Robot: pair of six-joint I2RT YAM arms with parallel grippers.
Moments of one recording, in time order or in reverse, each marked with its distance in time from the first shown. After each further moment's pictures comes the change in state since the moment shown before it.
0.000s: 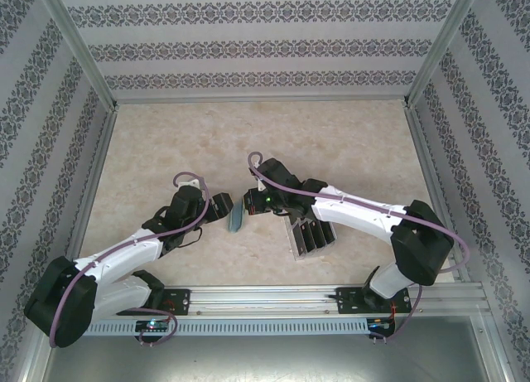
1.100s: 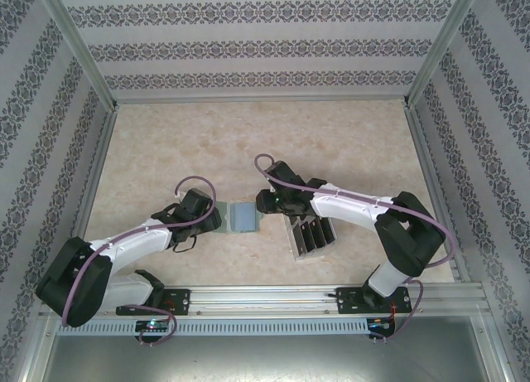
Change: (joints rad) left arm 0.000 0.146 0.060 -0.307 -0.162 0.042; right arm -0.095 0.072 -0.076 -0.010 0.071 0.000
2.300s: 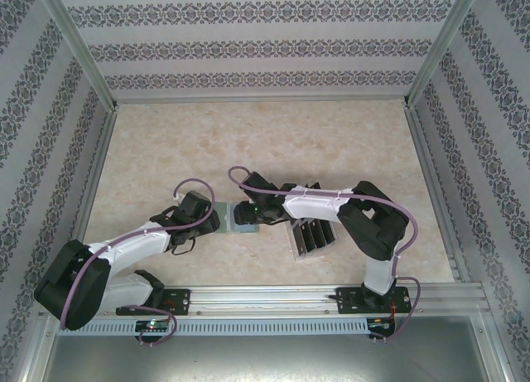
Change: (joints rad) left arm 0.000 -0.021 -0.032 0.014 0.000 -0.003; right arm 0.111 0.241 0.127 0.032 -0.048 0.052
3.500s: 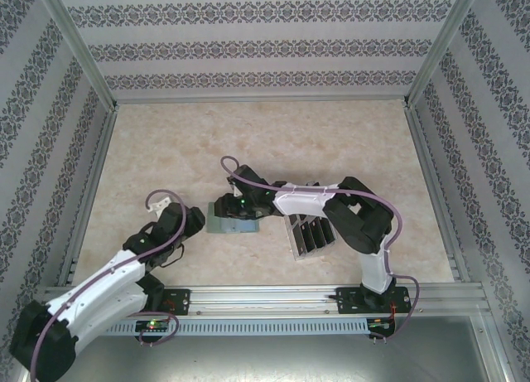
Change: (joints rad) left arm 0.000 -0.470 -0.106 -0.159 -0.151 -0.228; right arm 0.009 0.119 0.109 0.209 -0.220 0.158
